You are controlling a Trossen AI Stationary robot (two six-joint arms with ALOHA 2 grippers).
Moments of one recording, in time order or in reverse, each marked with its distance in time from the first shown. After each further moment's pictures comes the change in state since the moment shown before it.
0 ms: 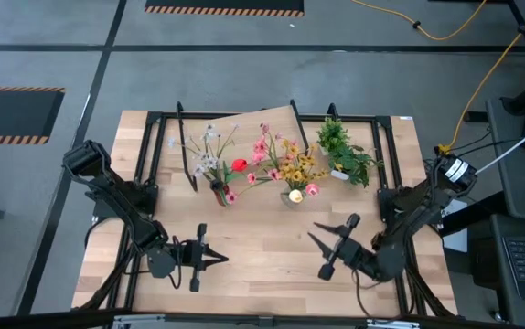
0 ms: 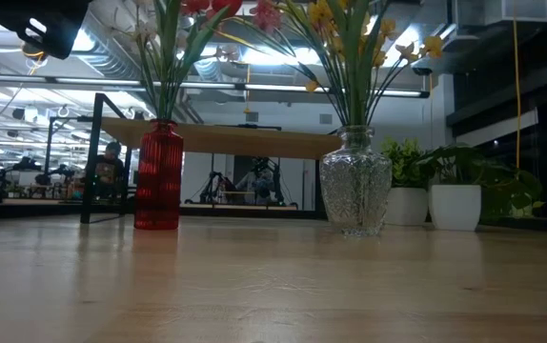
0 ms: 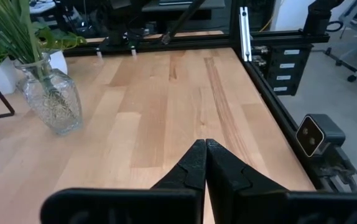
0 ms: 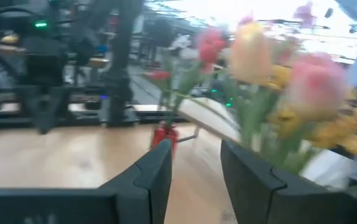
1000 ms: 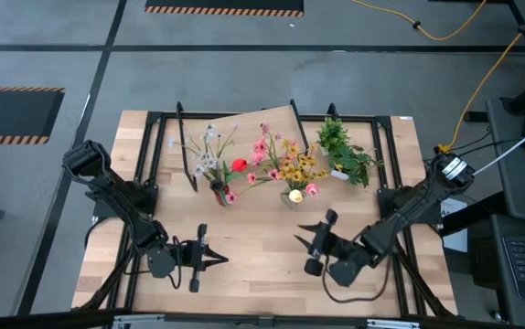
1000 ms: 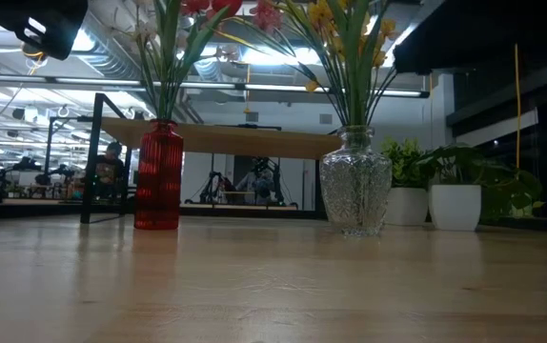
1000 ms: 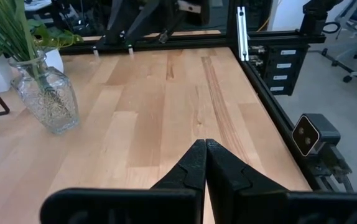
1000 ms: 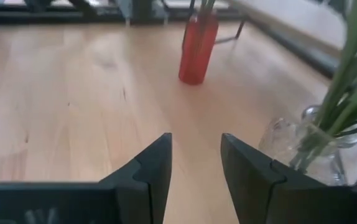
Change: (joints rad) left arm 0.000 0.000 0.000 0.000 0.011 -0.009; right arm -0.161 0.000 0.157 -1.114 -0.406 0.924
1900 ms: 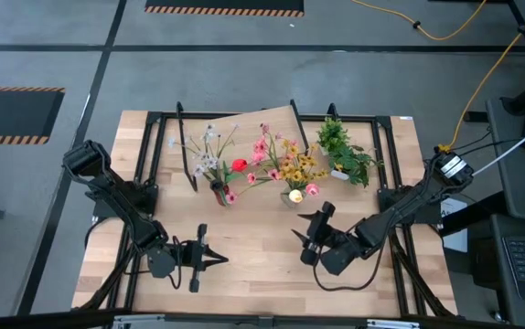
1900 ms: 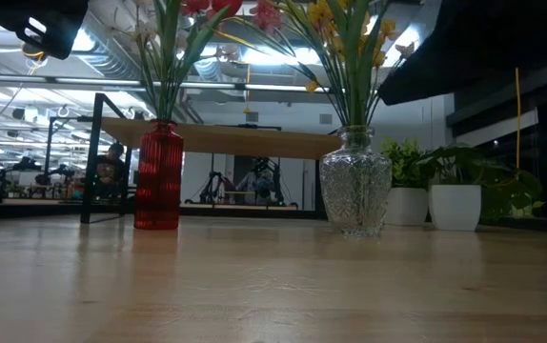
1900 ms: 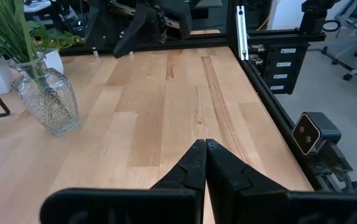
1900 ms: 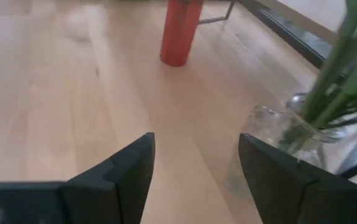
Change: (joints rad) left arm 0.000 0.000 0.000 -0.001 0.001 0.010; right arm -0.075 -0.008 -0.028 -0.044 -0.056 -0.037
